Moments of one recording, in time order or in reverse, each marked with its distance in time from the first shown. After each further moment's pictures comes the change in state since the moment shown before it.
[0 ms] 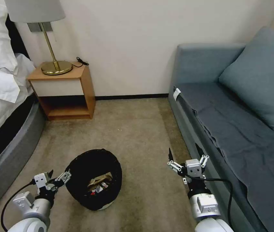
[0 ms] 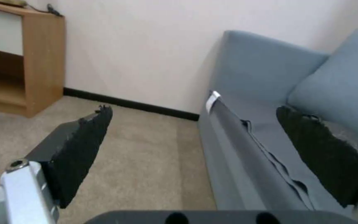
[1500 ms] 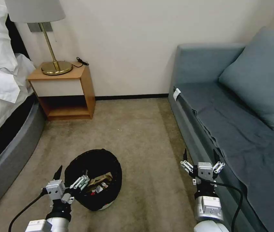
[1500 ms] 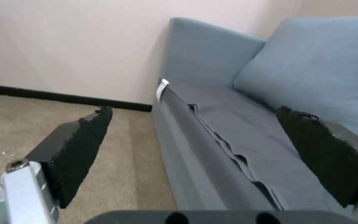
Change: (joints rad) left arm 0.242 -0.054 0.242 -0.195 0.197 -0.325 -0.104; right arm -0.025 0.163 0.071 -0.060 -0.106 0.020 0.068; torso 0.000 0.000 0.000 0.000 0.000
